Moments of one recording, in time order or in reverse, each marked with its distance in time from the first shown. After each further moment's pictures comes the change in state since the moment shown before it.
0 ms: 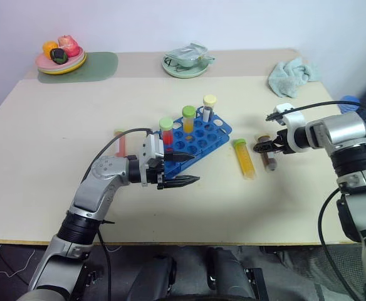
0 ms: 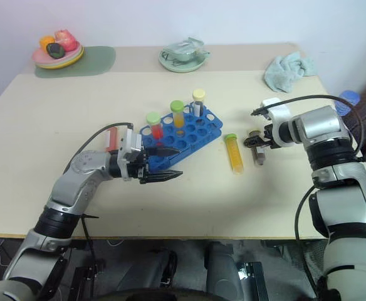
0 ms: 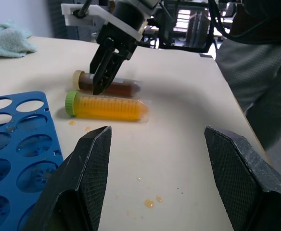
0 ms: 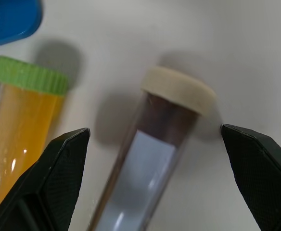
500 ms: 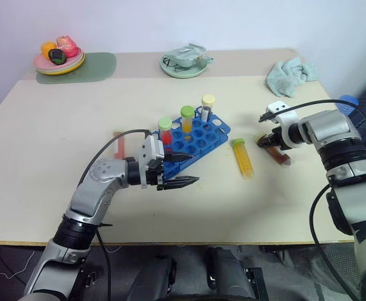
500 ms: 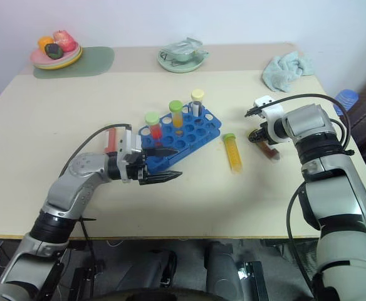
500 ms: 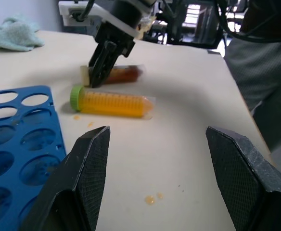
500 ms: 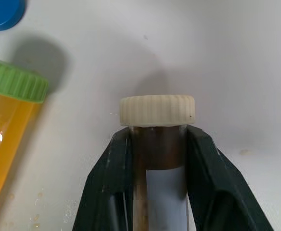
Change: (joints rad) left arm 0.031 0.026 0.002 -0.078 -0.001 0.049 0.059; right arm -0.044 0.039 0.041 0.117 -0.145 -0.151 0.085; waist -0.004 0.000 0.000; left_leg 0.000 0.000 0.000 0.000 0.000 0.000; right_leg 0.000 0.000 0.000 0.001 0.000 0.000
